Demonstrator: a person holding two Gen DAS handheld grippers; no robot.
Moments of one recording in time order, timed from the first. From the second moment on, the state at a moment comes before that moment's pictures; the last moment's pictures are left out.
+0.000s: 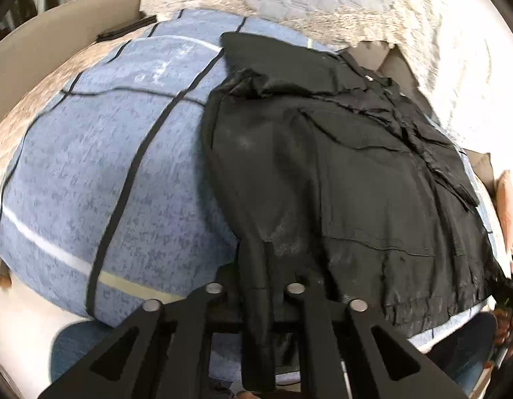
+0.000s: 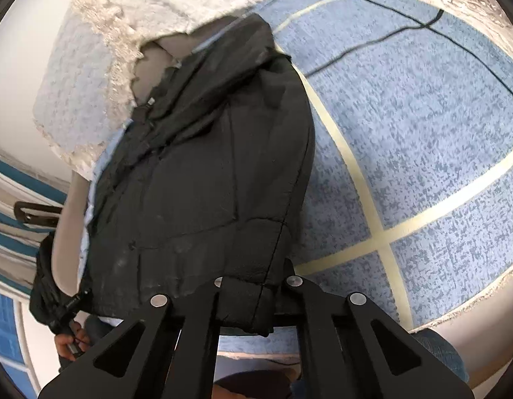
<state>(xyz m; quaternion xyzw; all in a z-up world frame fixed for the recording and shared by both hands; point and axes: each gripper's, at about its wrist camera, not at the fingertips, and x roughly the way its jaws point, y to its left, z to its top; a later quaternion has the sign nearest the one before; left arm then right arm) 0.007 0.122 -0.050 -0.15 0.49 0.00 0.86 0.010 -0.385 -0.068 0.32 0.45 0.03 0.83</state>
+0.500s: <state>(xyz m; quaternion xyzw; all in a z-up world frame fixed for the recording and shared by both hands) -0.034 0.158 -0.030 -0.22 0.46 -0.02 0.86 -0.051 -0.387 -0.057 0.35 0.43 0.05 0.83</state>
